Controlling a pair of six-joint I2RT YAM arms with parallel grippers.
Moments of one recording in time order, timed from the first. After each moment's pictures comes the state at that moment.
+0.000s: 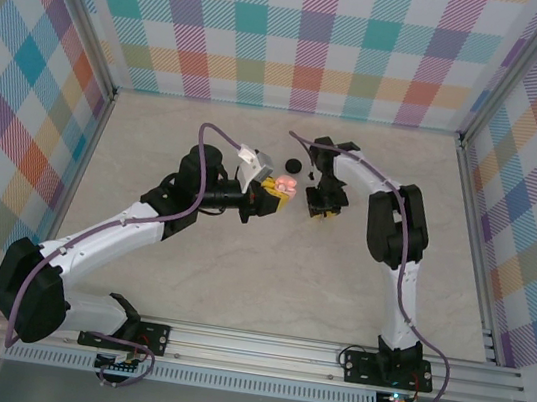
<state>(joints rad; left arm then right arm) -0.63 1.27 0.93 0.07 0.59 -0.06 0.45 2.25 1.79 -1.12 -0.01 0.14</state>
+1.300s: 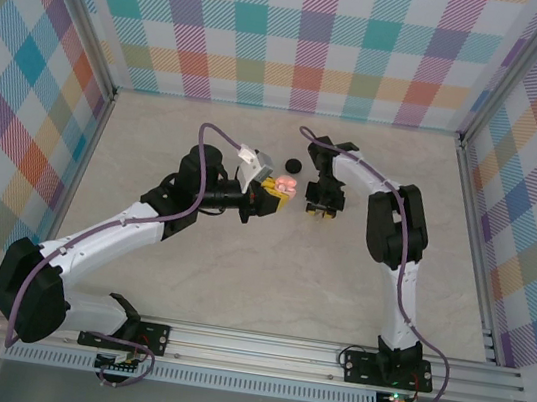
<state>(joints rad) -0.63 1.27 0.93 0.07 0.59 -0.06 0.44 2.25 1.79 -1.10 -0.01 0.55</state>
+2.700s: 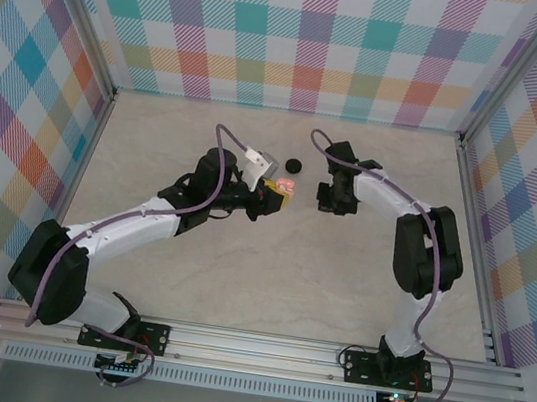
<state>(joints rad) -0.63 1.40 0.93 0.08 0.46 -0.19 0.43 1.90 1.40 -0.76 0.01 0.41</state>
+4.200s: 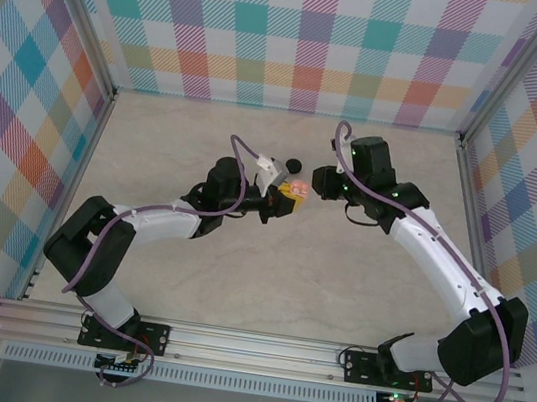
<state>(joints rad) -0.63 1.61 0.86 0.55 0.58 -0.14 0.53 1.37 1.26 -0.57 -0.14 0.30</state>
